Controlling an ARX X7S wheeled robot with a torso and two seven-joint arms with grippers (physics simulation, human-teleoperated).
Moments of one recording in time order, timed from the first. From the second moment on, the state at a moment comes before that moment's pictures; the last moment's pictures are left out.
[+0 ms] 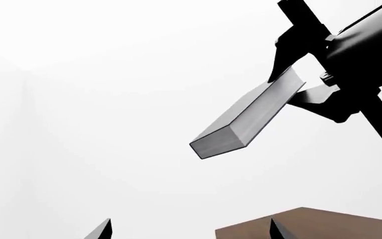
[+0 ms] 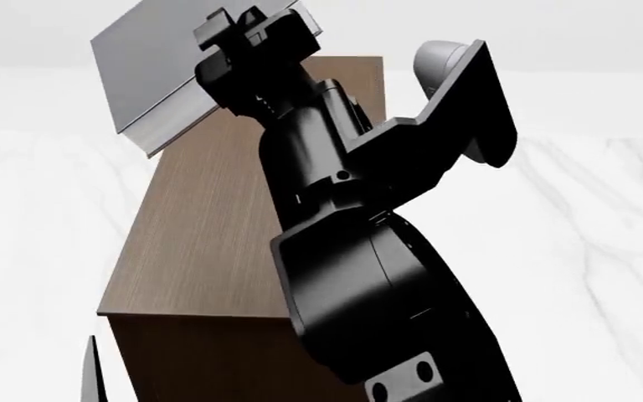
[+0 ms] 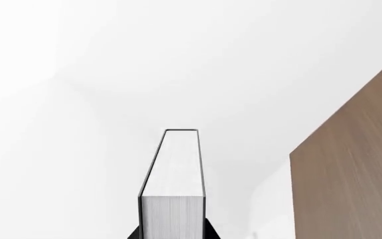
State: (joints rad) left arm 0.06 -0.40 0.40 0.39 0.21 0.31 -0.54; right arm 0.88 0.05 -0.30 -0.20 1.51 0.24 0.82
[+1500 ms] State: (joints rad) left arm 0.06 -0.42 0.42 0.39 0.20 0.30 -0.55; right arm 0.92 0.10 -0.50 -0.02 1.53 0.13 0.84
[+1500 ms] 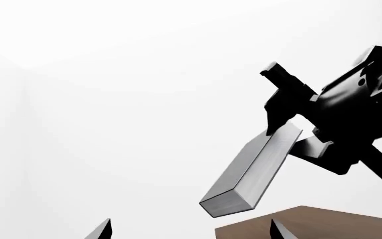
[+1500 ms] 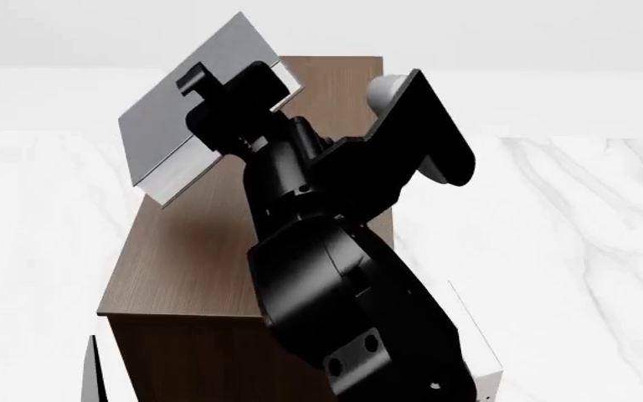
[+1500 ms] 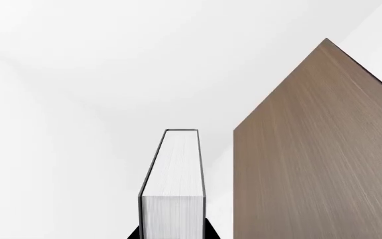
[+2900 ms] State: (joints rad) left arm 0.05 -0.43 0.43 0.38 0.20 0.29 -0.57; right arm 0.83 0.15 -0.61 -0.05 1.49 0.08 0.82
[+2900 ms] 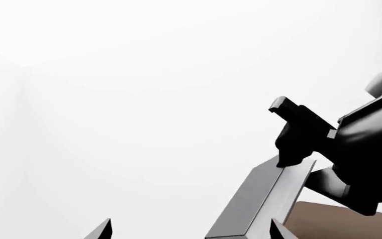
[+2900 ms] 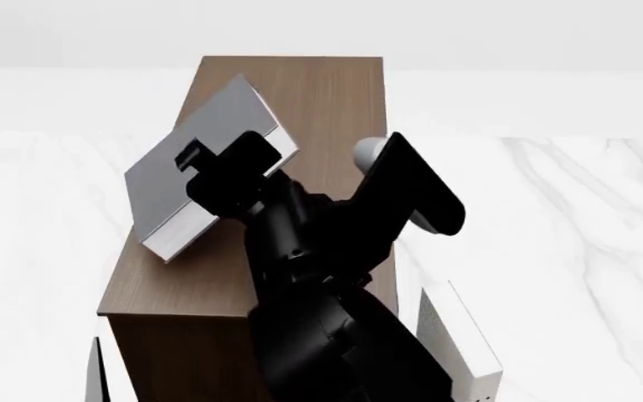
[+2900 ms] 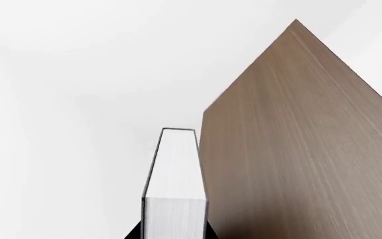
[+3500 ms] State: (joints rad) left arm 0.05 -0.43 0.44 0.38 0.19 0.28 -0.57; right arm 0.86 0.25 -0.70 -0.01 1.30 0.10 0.80
